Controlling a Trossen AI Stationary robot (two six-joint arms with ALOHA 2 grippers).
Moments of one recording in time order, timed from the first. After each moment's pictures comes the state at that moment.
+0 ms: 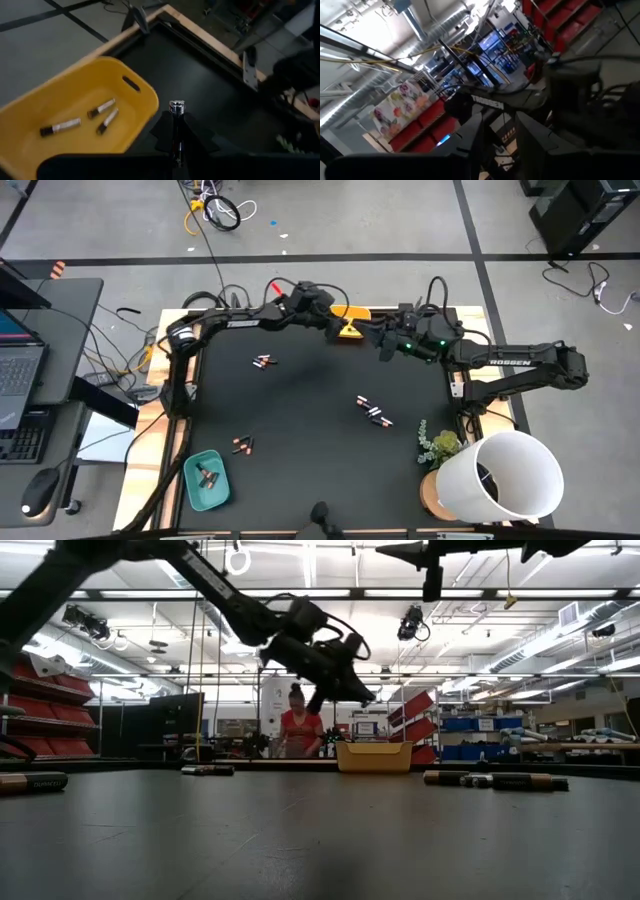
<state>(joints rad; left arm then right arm) 0.55 2.02 1.44 0.13 0.32 -0.35 -0.21 1.10 0.78 0.48 0.11 0.70</state>
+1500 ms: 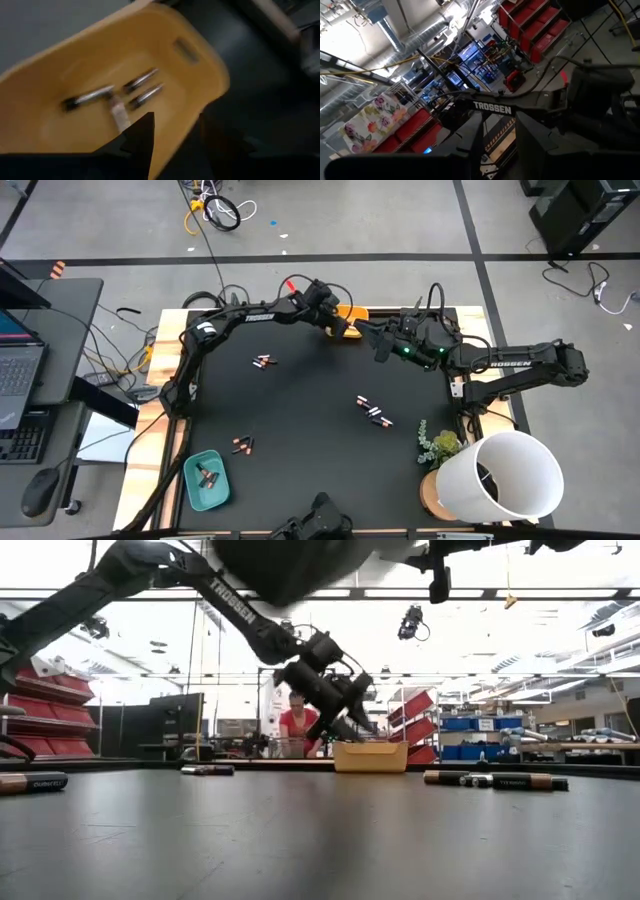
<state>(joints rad) 0.58 2.22 1.66 -0.11 0.31 -0.37 -0.14 1.11 0.78 0.45 0.32 0.69</state>
